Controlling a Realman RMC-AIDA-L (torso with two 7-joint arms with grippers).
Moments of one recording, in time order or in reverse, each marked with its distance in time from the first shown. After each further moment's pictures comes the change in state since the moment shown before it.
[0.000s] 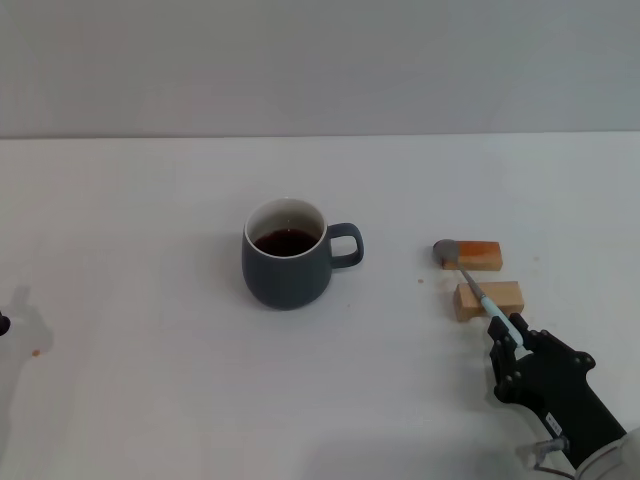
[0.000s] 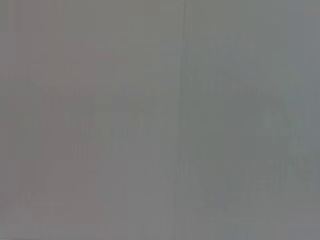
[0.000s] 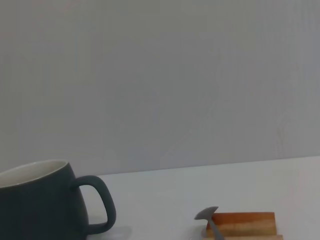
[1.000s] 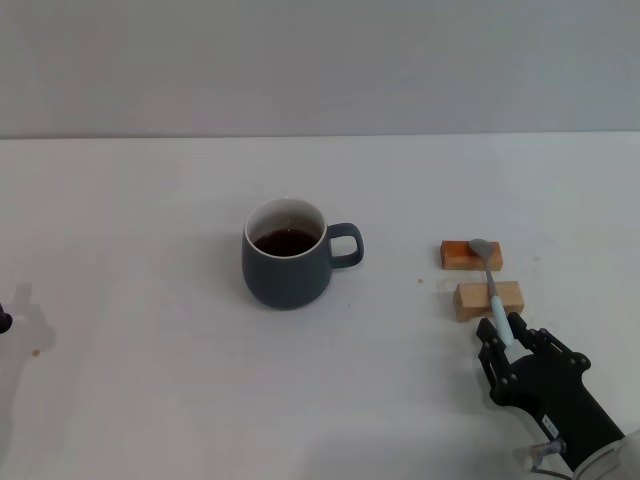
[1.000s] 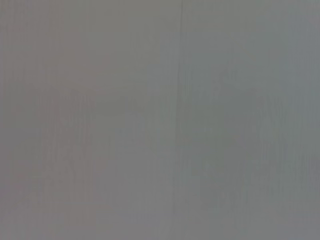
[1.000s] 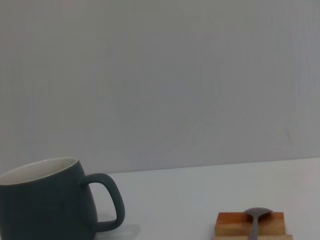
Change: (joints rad) left arm -0.006 0.000 0.000 0.000 0.001 -0.001 0.004; right arm 0.004 0.001 -0.017 -0.006 -0.006 -0.006 0.005
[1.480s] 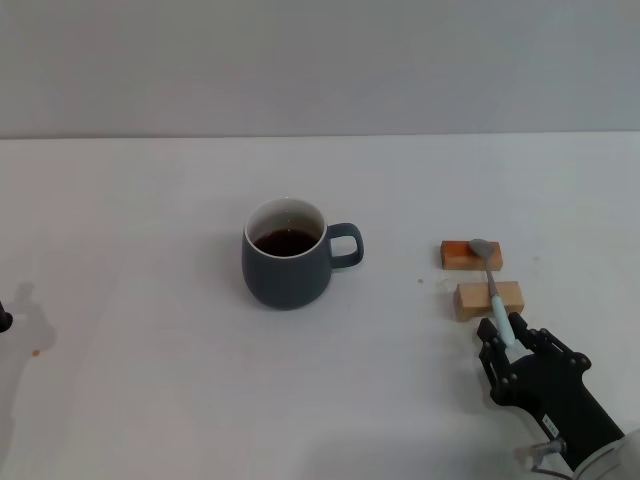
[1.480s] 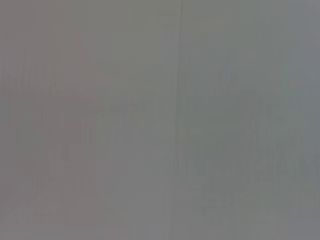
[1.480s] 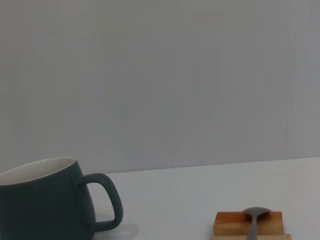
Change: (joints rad) left arm -0.002 0.000 0.000 0.000 0.000 0.000 0.000; right arm 0.000 0.001 0.003 -0.001 0.001 0.003 0.000
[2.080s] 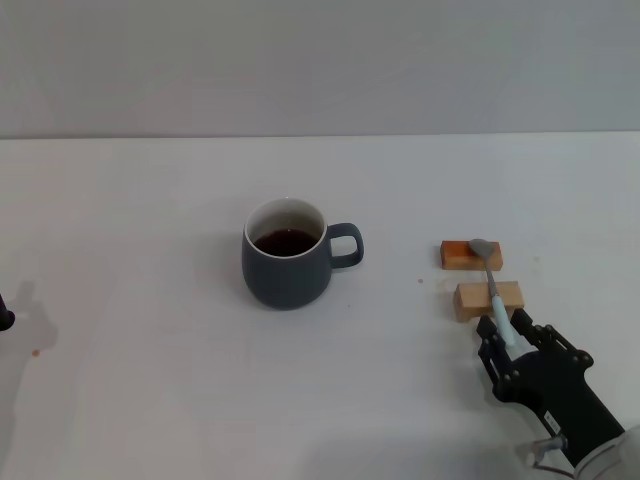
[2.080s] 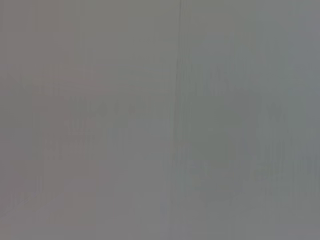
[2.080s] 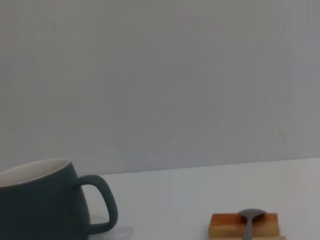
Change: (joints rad) left arm -0.005 0.000 0.000 0.000 0.000 -0.005 0.000; right arm 0.003 0.001 0.008 -0.003 0.005 0.004 0.000
